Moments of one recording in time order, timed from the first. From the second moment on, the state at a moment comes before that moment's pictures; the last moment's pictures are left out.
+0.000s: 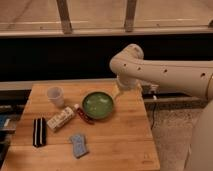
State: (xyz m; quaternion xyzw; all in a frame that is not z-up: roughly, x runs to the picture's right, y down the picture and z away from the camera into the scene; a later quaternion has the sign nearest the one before) arm 0.113 0.026 0.735 -0.16 0.20 0.57 0.78
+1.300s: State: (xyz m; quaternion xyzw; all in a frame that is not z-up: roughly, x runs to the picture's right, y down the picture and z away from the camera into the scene) arm 0.113 0.026 0.735 -0.16 0.20 0.58 0.78
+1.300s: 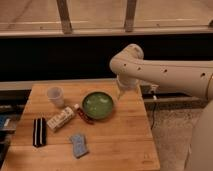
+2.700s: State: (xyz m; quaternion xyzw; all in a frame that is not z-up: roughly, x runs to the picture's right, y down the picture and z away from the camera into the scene) arm -0.048 0.057 0.762 -0.26 0.13 0.46 0.84
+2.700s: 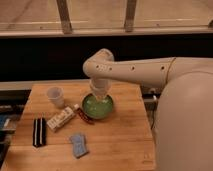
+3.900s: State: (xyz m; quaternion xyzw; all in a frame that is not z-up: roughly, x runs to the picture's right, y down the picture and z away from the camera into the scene) arm -0.187 0.089 0.756 -0.31 0.04 0.36 0.88
